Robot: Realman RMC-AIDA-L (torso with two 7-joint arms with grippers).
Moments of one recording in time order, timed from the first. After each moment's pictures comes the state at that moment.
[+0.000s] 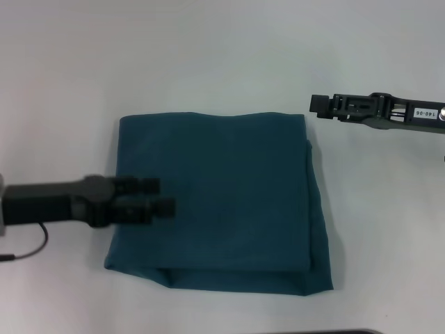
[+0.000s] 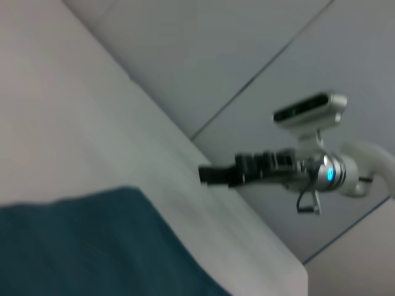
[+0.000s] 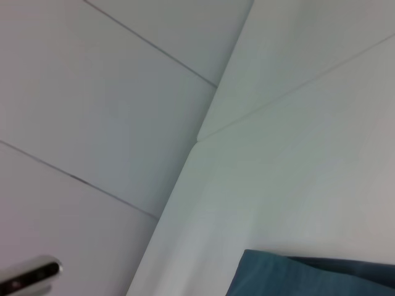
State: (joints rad) left arm -0.40 -2.09 -2.42 -0.68 -1.09 1.82 -1.77; right arm 0.52 2.01 -0.57 -0.48 -2.03 -1.59 2.02
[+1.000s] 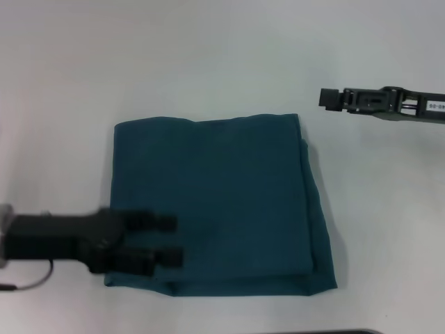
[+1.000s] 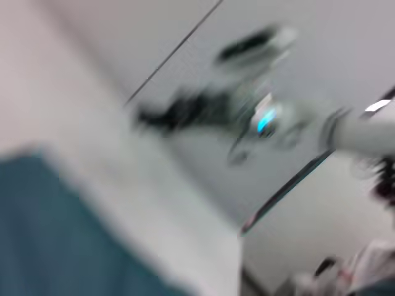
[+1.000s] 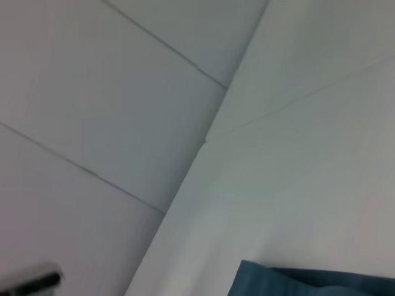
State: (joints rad) left arm -0.42 -2.09 -2.46 -0.59 -0.99 1.93 -1.63; right arm 0.51 1.99 -0.57 -0.52 -2.02 -1.64 2.00
